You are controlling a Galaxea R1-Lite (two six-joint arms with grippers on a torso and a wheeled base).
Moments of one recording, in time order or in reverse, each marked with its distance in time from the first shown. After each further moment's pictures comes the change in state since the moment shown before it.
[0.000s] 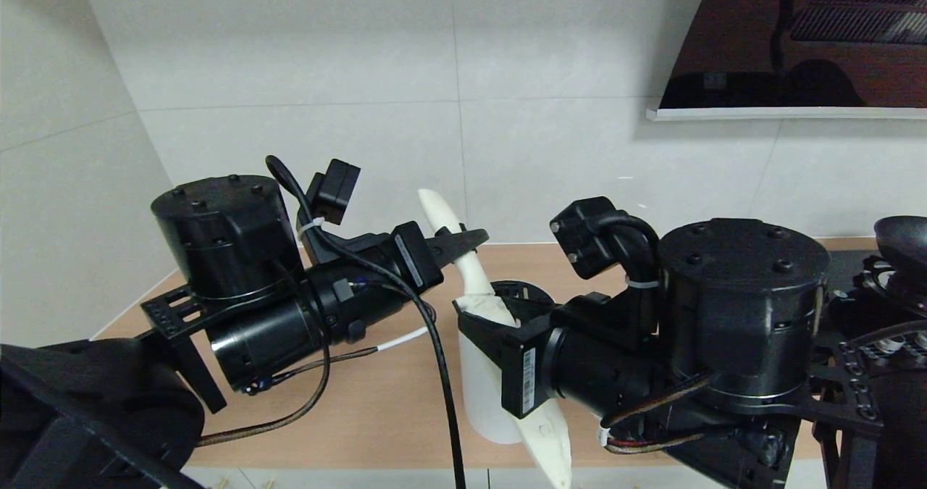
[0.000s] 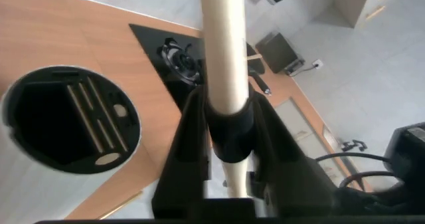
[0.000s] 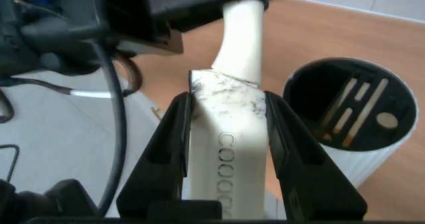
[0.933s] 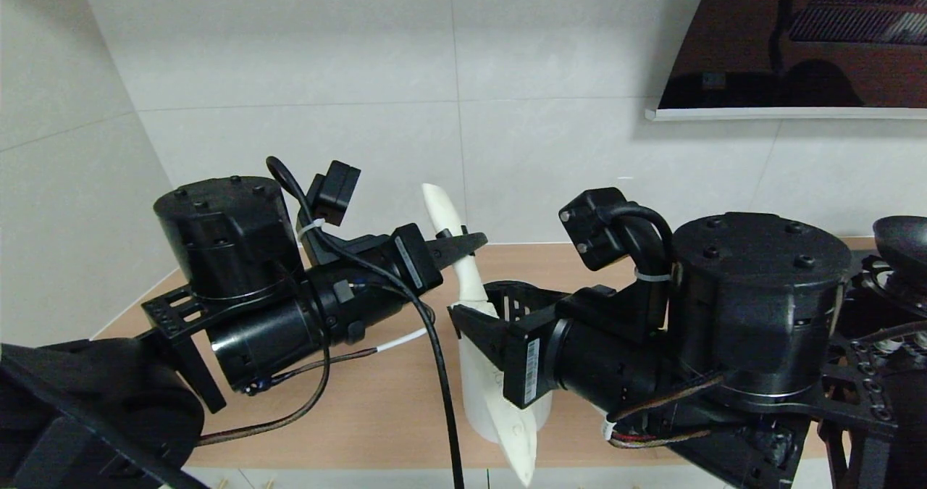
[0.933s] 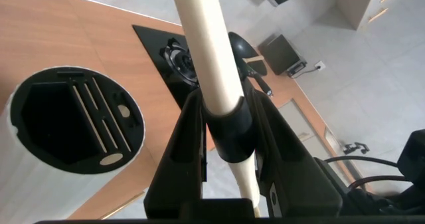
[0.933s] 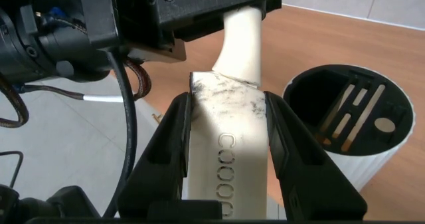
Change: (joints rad) left arm 0.000 -0.004 0.001 0.008 0.001 0.004; right arm -0.002 -0.003 0.003 -0.027 -0.016 0.000
